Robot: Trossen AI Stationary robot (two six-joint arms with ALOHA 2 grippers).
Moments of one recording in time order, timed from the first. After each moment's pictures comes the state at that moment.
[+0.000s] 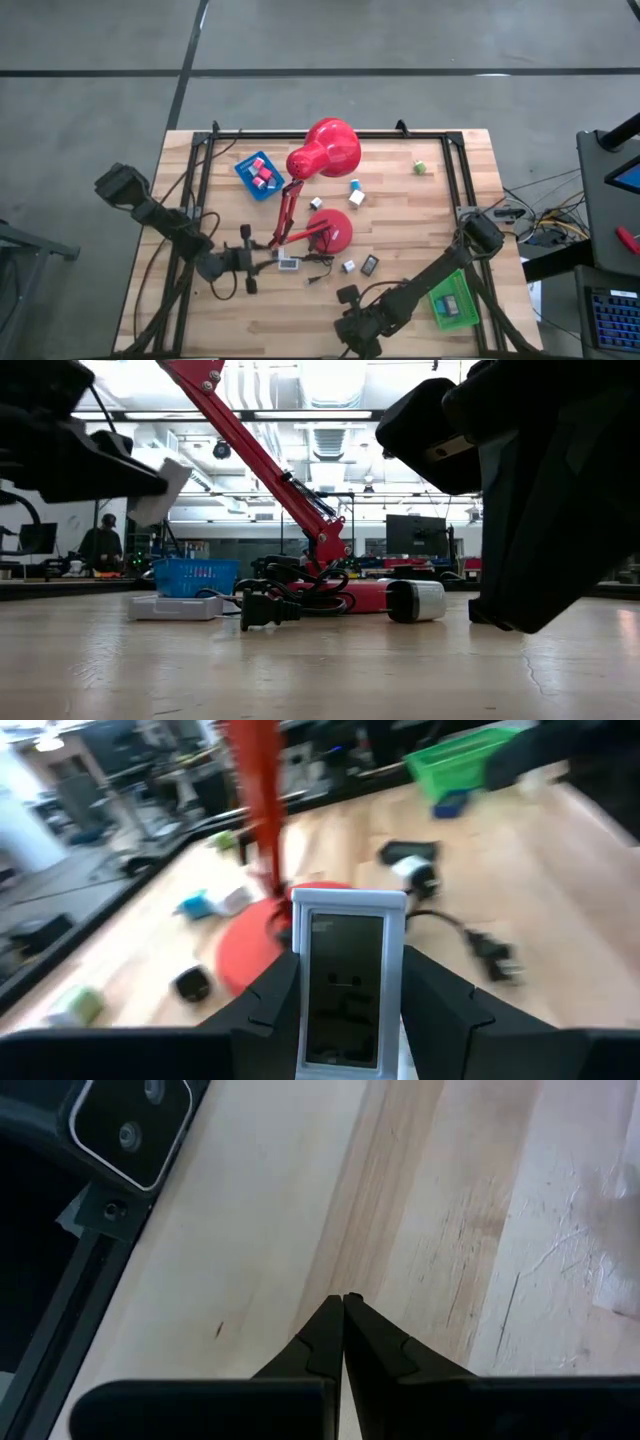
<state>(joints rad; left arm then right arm) -0.71 1.46 0.22 0.87 -0.88 0.01 0.66 2.12 1.49 -0.44 0.18 0.29</state>
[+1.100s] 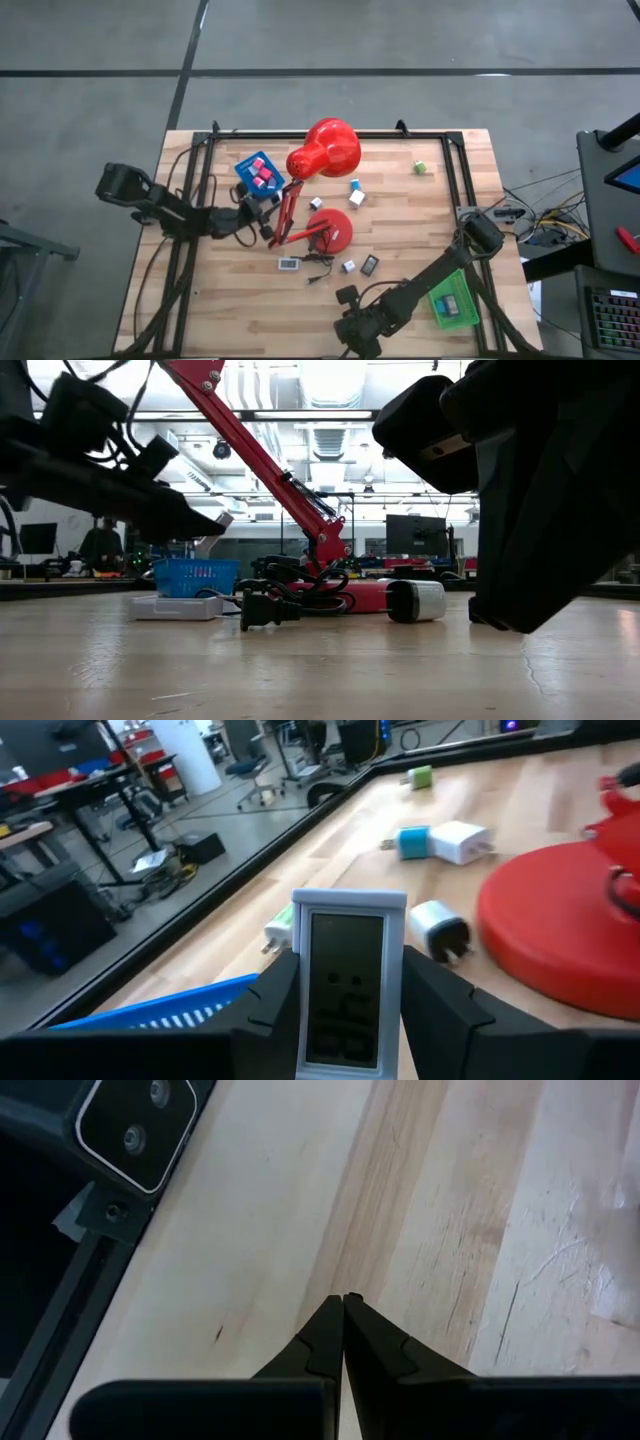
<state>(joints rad) -0.12 1.45 0.09 1.06 -0.70 0.09 0.66 2.12 1.48 -0.43 0.19 0.27</state>
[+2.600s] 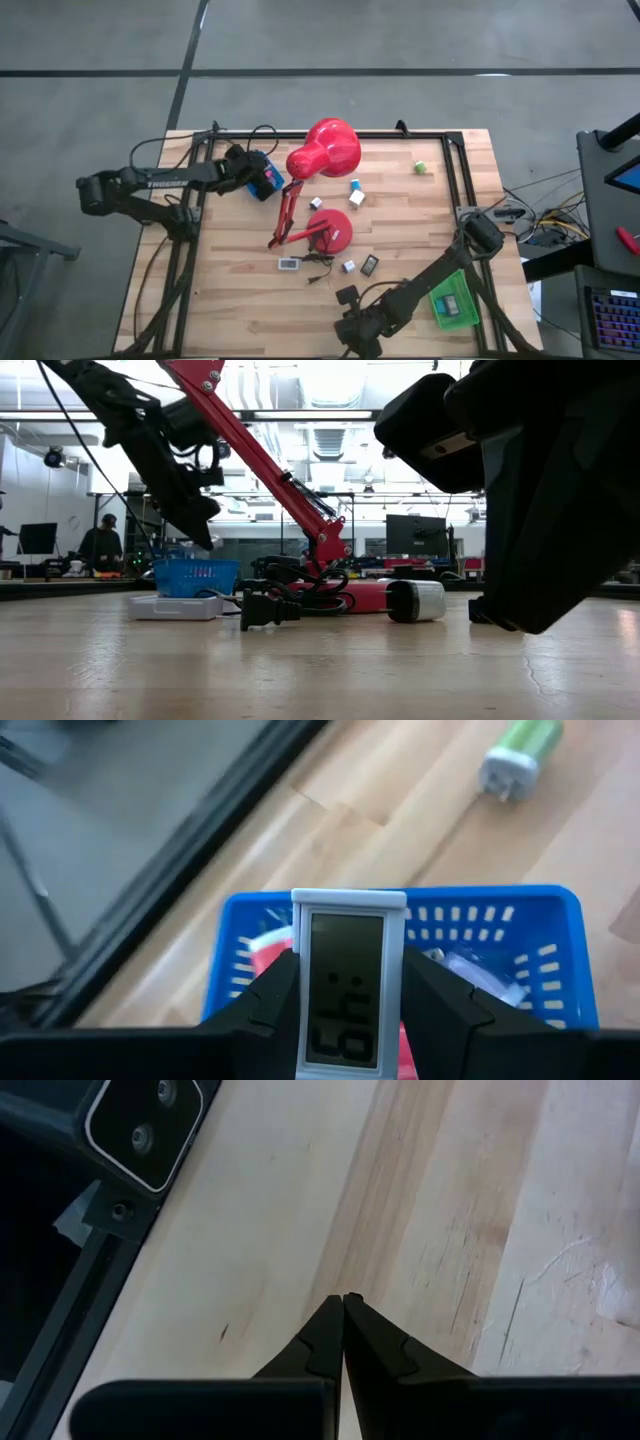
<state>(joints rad) 0.44 1.26 0.61 -0.28 -0.42 -0.02 0.66 2.12 1.48 -0.43 0.18 0.27</state>
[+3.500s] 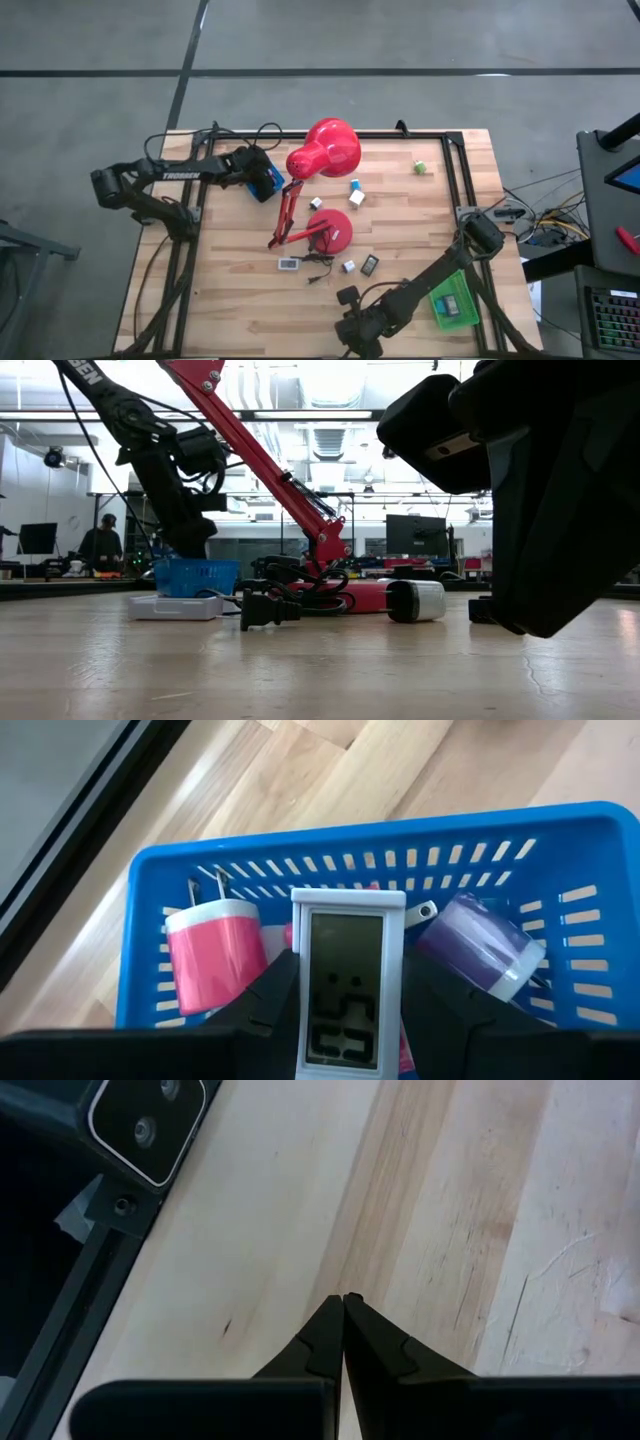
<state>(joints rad) 0.55 1.40 0.63 -0.29 -0.23 0.05 0.67 2.12 1.48 -0.44 0.18 0.27</state>
